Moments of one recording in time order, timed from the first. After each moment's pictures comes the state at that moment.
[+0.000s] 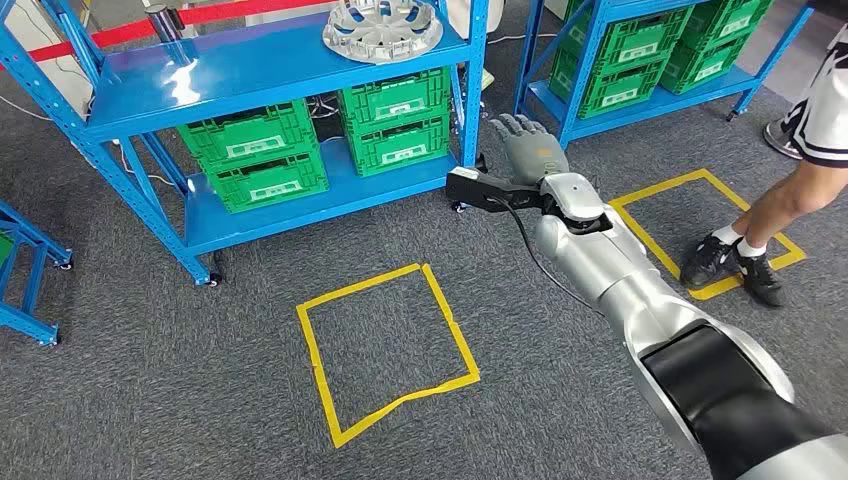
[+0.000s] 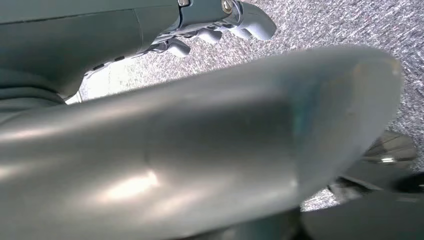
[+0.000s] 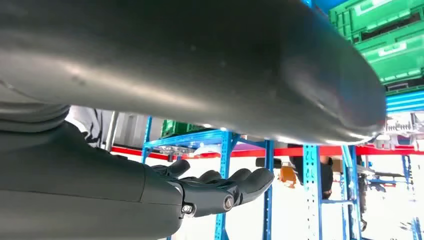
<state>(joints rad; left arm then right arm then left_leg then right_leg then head) -0.10 -0.18 0.97 -0.19 -1.36 0.00 0.07 -0.86 -0.19 0.49 -0.57 1.08 -0.21 -0.10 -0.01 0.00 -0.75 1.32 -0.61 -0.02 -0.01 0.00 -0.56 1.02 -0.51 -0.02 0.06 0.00</state>
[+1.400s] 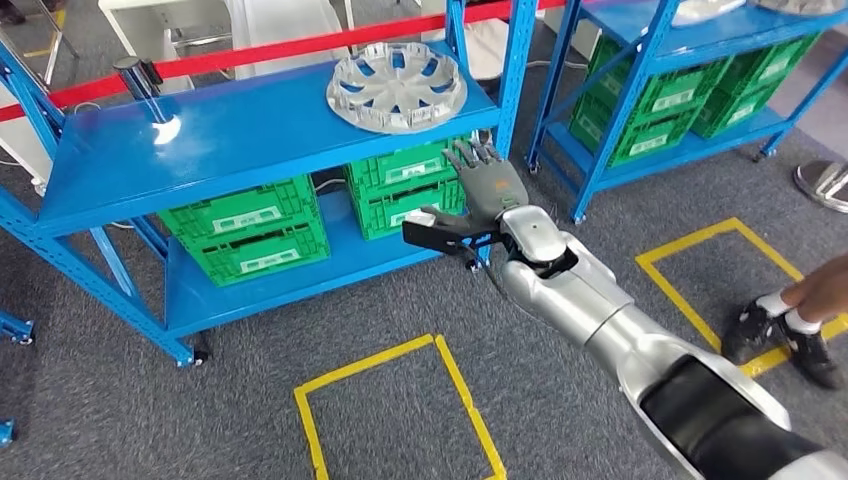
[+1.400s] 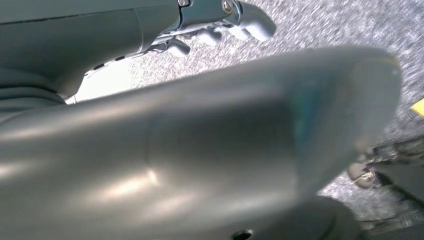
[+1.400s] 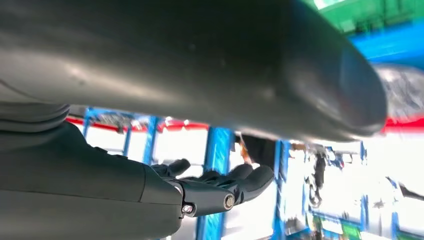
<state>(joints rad) -0.07 -0.17 0.97 -0.18 -1.33 0.02 0.06 -0.73 -0.21 0.67 -0.87 1.09 -0.22 0.06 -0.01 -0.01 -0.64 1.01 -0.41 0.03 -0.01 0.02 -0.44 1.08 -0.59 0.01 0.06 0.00</state>
